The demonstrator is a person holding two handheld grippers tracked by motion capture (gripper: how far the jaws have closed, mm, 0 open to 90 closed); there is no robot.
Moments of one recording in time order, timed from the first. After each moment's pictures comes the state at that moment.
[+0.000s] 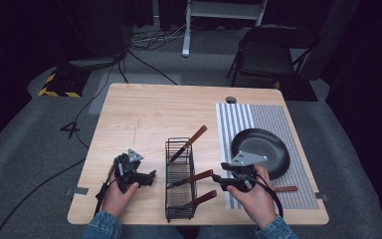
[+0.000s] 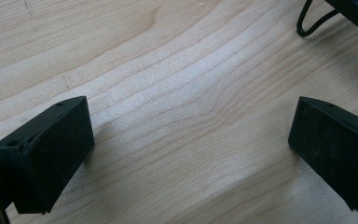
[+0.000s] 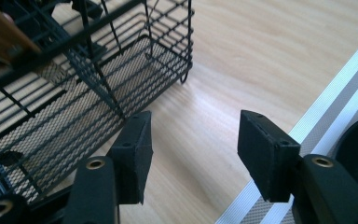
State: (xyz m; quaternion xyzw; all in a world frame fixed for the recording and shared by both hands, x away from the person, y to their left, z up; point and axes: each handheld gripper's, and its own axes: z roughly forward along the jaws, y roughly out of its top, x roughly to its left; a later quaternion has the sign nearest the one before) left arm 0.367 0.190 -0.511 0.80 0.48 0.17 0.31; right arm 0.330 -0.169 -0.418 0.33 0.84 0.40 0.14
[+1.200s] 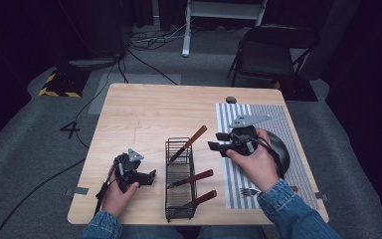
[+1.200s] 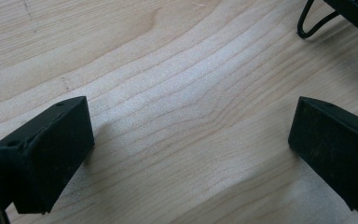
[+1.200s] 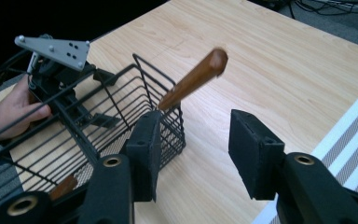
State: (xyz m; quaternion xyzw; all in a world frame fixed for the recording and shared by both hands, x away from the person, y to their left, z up) left arm 0.367 0.189 -0.511 0.80 0.48 0.17 0.31; right arm 0.384 -0.154 -0.335 0.31 0.84 0.43 0.11
